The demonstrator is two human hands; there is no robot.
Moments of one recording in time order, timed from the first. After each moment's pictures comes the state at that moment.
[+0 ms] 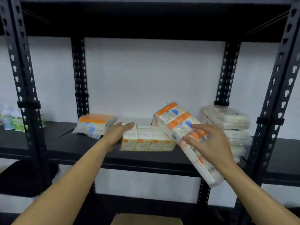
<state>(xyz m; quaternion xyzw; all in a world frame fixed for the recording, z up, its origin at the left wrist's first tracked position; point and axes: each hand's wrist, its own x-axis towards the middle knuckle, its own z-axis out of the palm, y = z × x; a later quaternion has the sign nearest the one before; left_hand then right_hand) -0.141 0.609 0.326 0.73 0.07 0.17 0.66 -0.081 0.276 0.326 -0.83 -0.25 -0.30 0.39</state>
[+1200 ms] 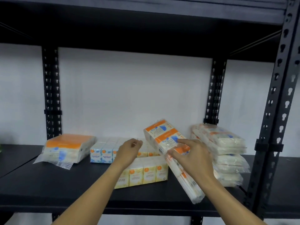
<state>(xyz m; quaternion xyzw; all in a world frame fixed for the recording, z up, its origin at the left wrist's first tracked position) -0.015 0.555 0.330 0.86 0.06 0.24 0.45 0.000 0.317 0.341 -0.87 -0.15 -0.30 0.36</state>
